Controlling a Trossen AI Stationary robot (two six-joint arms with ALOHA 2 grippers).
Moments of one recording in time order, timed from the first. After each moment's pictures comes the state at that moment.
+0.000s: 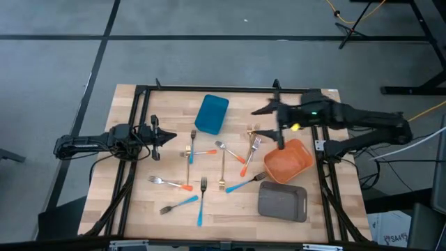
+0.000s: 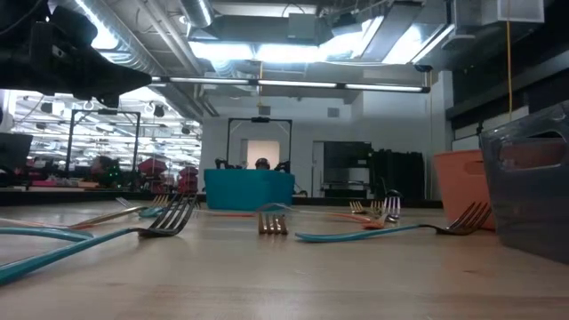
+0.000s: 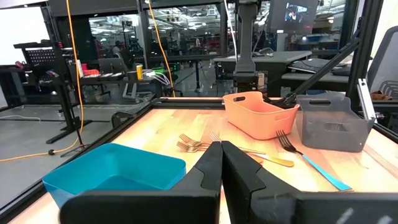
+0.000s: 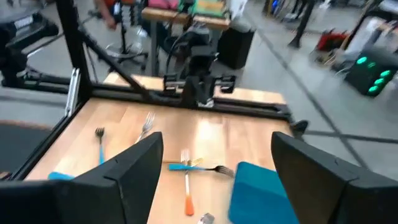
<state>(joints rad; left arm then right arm) 0.08 0.01 0.01 0.03 -0.12 0.03 -0.03 1.13 1.20 -0.35 -0.08 -0.14</state>
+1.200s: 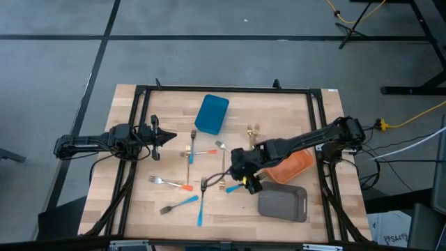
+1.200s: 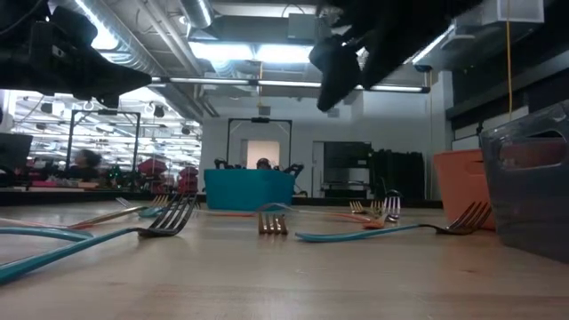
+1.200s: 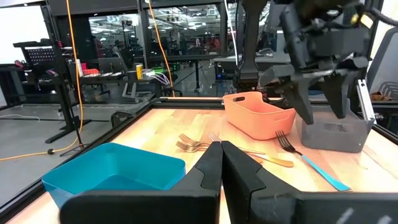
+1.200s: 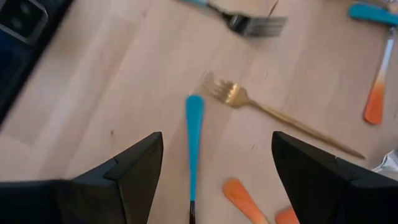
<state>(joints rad) 0.08 0.01 0.01 0.03 -0.12 0.02 0.24 1.77 1.35 -0.63 -0.15 -0.17</state>
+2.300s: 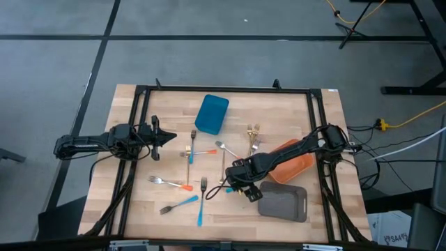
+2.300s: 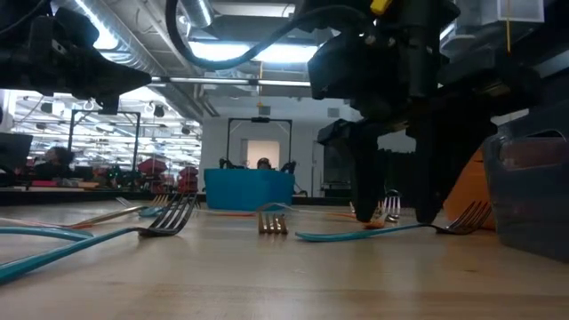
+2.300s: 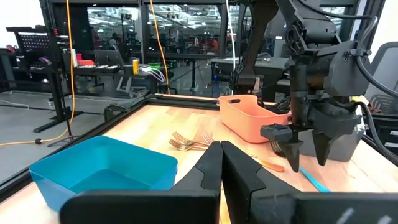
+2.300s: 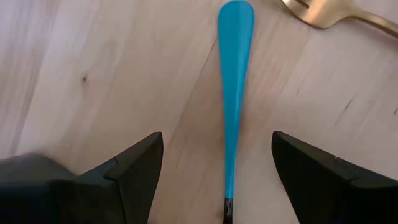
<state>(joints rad) 0.08 0.01 0.01 0.03 -0.11 -0.05 0.29 1.98 1.35 -0.68 -0.17 -0.13</state>
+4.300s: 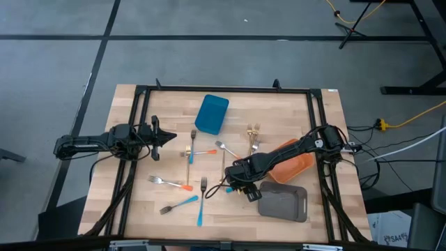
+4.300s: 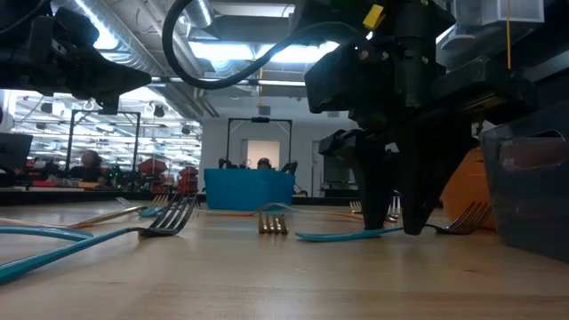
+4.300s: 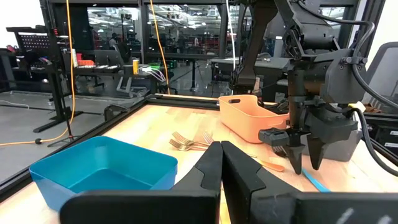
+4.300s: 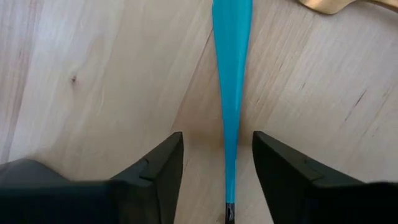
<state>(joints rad) 0.08 0.01 0.01 0.03 -0.11 -0.05 0.29 2.01 1.35 -0.68 -0.17 -0.11</state>
